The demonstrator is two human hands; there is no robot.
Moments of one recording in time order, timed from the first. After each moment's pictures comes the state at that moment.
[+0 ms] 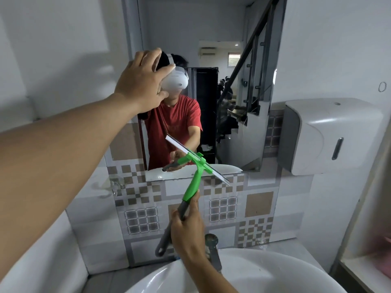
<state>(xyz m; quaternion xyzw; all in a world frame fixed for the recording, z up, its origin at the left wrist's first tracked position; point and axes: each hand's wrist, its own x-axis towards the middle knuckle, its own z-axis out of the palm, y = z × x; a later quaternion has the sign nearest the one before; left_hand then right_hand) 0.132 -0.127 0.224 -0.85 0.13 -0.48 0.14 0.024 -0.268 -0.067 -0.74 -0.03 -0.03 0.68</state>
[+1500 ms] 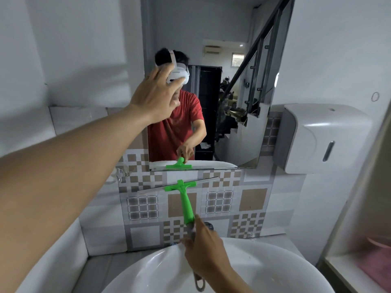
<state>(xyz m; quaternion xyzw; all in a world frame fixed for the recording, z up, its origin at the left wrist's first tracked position) 0.104 -0.137 0.190 -0.87 0.15 -0.46 0.09 -0.032 -0.322 -0.074 -0.94 -0.10 0.01 0.34</state>
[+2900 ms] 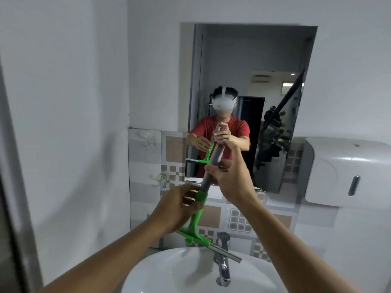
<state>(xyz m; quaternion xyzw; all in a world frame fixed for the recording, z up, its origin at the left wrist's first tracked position) -0.129 -0.201 0.051 -0.87 0.04 -0.20 -0.44 -0.054 -0.354 0.110 -0.72 -0.29 -0.12 0.62</state>
